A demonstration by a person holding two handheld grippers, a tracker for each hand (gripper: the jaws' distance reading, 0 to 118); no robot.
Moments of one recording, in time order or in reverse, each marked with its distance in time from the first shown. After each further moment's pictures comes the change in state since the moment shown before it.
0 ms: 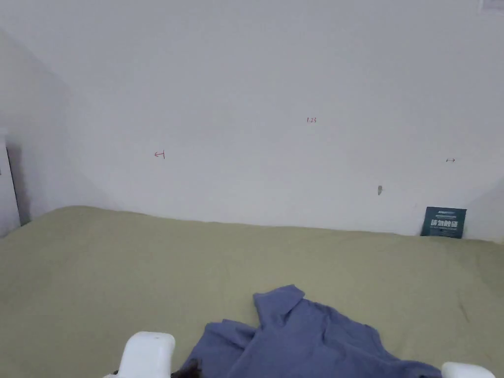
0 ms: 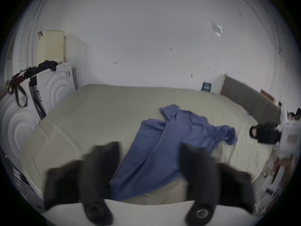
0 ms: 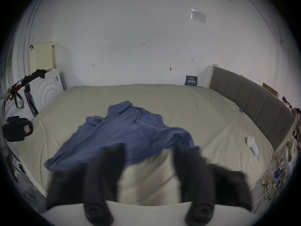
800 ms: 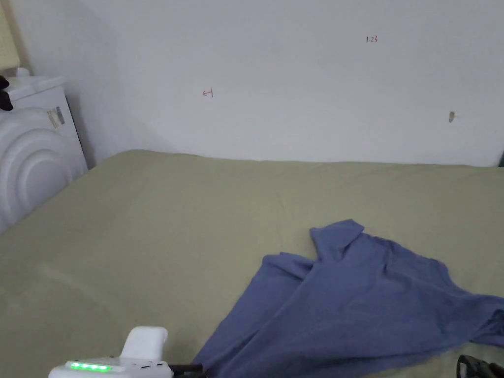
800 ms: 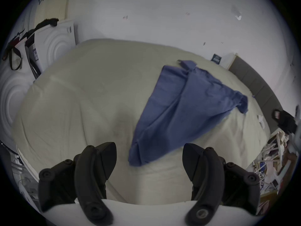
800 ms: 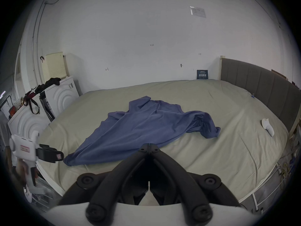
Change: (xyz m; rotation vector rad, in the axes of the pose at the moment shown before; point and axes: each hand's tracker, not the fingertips) left arm -0.117 -0.066 -0.056 -0.440 0.034 0.051; right arm -0.015 -0.032 0.011 -0.004 0.150 -0.075
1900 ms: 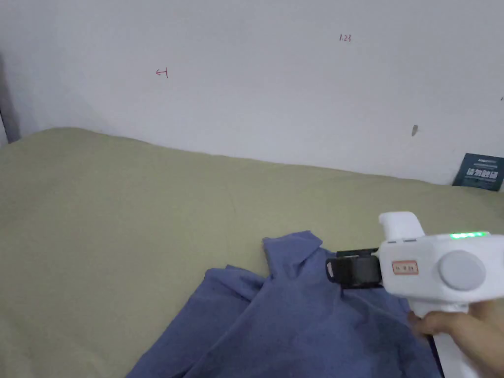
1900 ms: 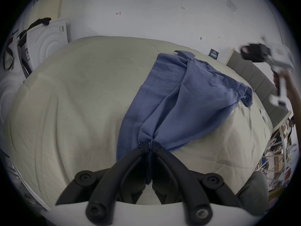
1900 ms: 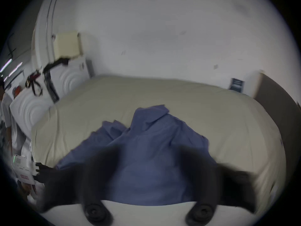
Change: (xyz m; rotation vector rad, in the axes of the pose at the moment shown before) left arm 0.007 -0.028 -0.047 0.029 -0.079 0.008; right arm 0.004 0.175 -0.291 -0.338 0.243 0.328
